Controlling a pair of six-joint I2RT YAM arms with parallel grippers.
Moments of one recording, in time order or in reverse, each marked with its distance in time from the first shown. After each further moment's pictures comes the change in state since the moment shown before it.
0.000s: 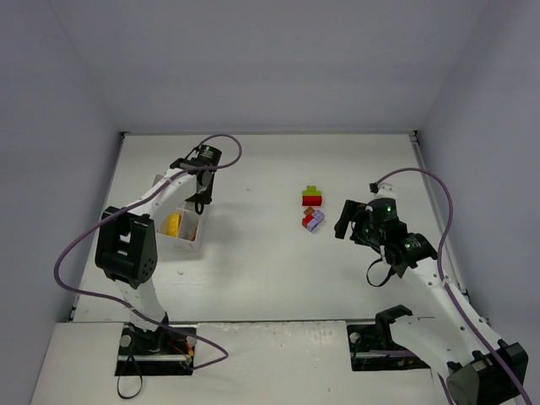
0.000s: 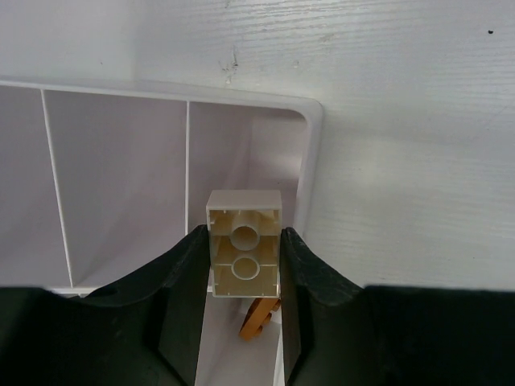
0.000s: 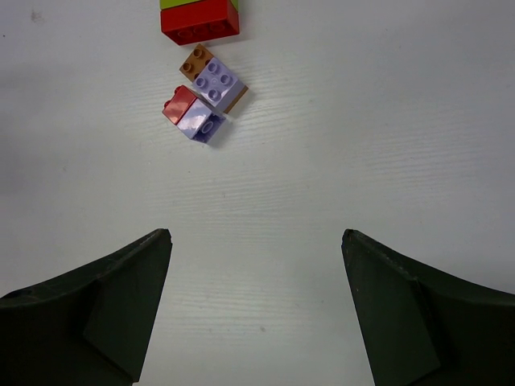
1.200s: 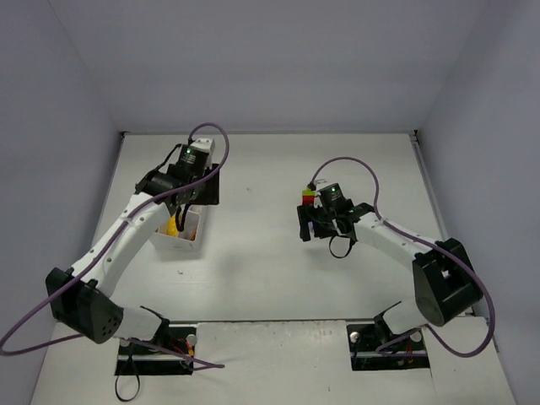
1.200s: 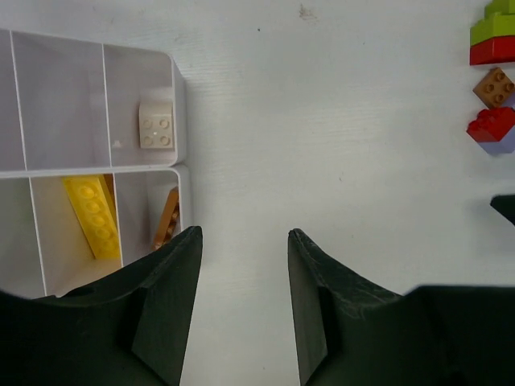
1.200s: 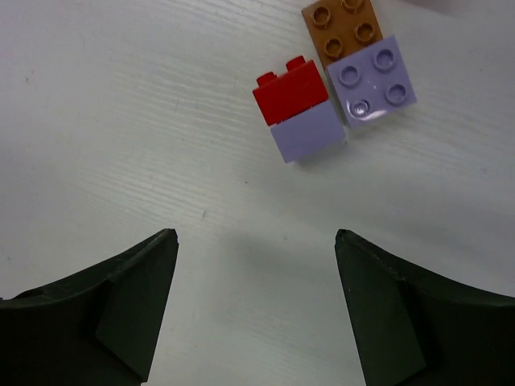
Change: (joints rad) left arm -0.112 -0.393 -0.038 -0.065 0.226 -0.130; right arm 0.155 0.552 0.119 0.200 -0.147 -0.224
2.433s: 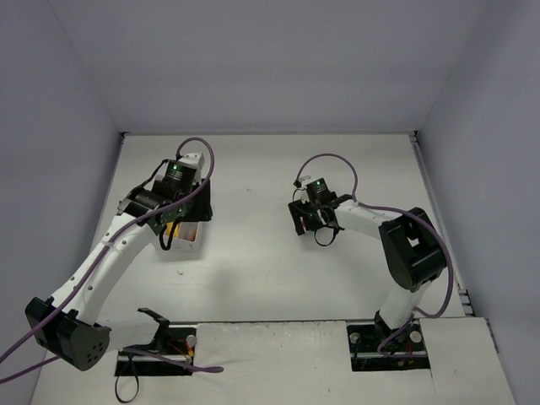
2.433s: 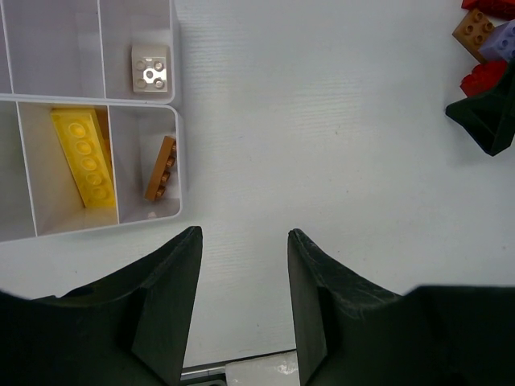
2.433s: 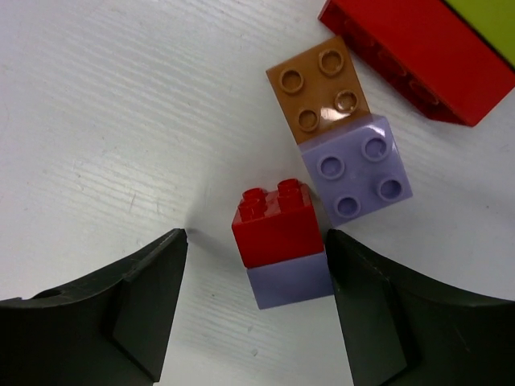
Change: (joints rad) left arm 0.000 -0.187 -0.119 -0.085 0.053 -0.060; right arm 0.004 0.326 0.156 0.130 0.029 -0.148
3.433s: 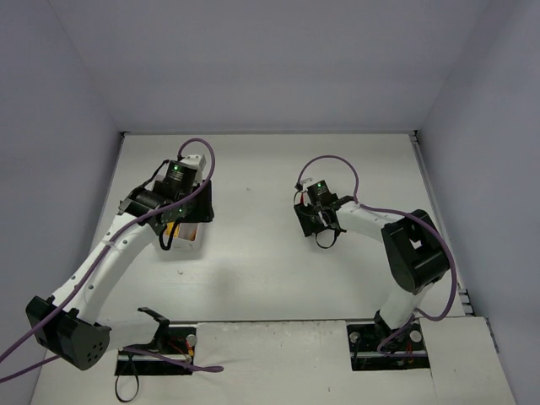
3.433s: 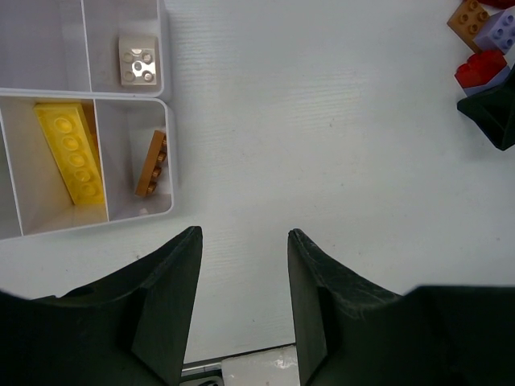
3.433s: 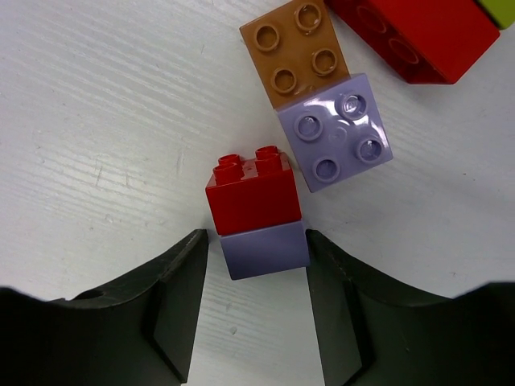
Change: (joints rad) left arm 0.000 -0.001 -0.011 0.001 0.026 -0.005; right arm 0.000 -0.035 -0.035 -0.045 0.053 -0.032
